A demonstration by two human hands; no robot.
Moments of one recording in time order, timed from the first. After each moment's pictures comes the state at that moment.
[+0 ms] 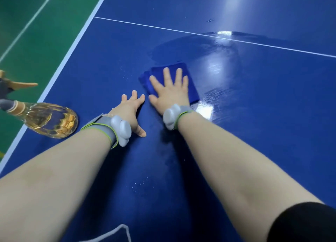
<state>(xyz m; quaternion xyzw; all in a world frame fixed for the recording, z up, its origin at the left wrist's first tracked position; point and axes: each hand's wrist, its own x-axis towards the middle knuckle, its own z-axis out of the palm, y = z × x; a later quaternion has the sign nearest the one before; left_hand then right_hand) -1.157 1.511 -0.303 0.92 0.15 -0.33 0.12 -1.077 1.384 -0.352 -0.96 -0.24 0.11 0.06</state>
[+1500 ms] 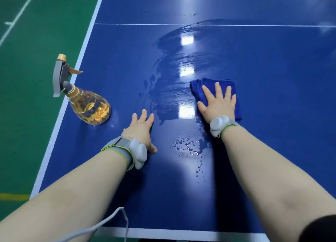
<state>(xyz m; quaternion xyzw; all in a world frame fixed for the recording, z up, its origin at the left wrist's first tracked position) -1.300 1.568 -0.306 0.93 0.02 -0.37 0.06 -1.231 1.320 -0.350 -0.99 0.06 0.10 0.08</state>
